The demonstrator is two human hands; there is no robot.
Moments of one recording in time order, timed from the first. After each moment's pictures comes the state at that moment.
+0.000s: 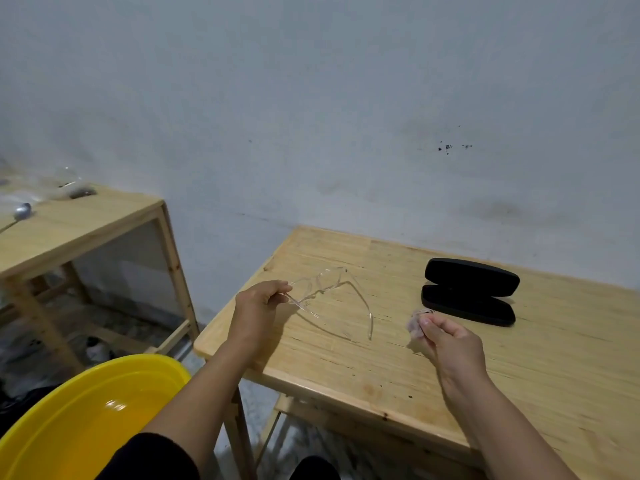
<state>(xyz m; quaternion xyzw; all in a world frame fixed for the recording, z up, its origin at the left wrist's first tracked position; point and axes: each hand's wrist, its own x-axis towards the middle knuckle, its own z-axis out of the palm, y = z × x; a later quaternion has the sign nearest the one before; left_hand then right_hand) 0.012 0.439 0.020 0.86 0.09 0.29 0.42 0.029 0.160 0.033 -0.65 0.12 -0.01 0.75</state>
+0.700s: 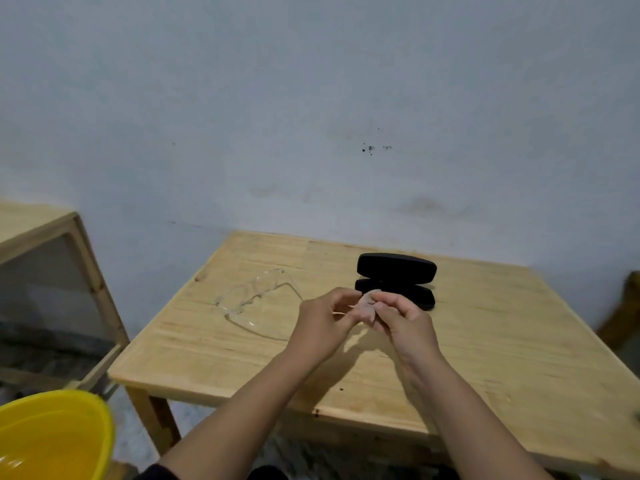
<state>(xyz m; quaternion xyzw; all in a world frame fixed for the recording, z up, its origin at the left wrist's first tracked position) 0.023 0.265 0.050 0.84 -0.11 0.14 0.52 0.021 0.128 0.061 -0.65 0.06 -0.03 0.76</state>
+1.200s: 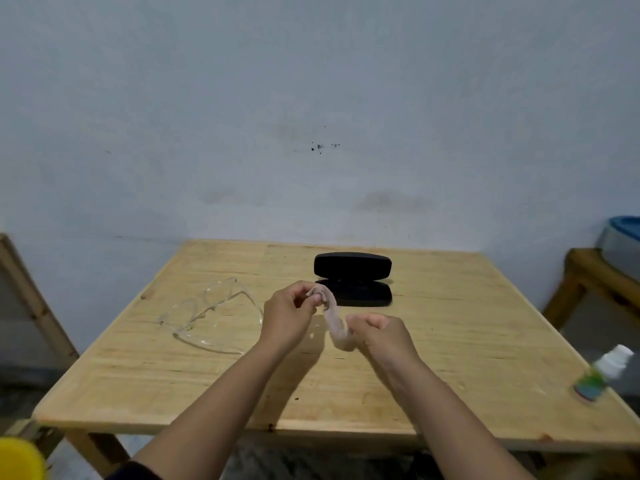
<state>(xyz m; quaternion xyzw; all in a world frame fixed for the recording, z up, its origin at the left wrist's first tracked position) 0.055 0.239 0.050 0.81 -0.03 0.11 0.57 0.023 0.083 0.044 -0.77 0.11 0.02 0.63</state>
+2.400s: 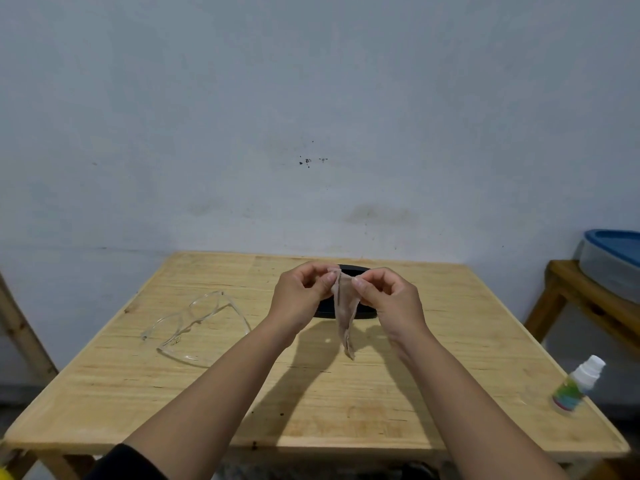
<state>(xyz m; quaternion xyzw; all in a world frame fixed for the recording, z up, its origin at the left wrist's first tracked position) 0.066 0.206 0.097 0.68 -0.11 0.05 0.73 0.039 0.060 0.106 -0.70 -0.03 -0.13 0.70</state>
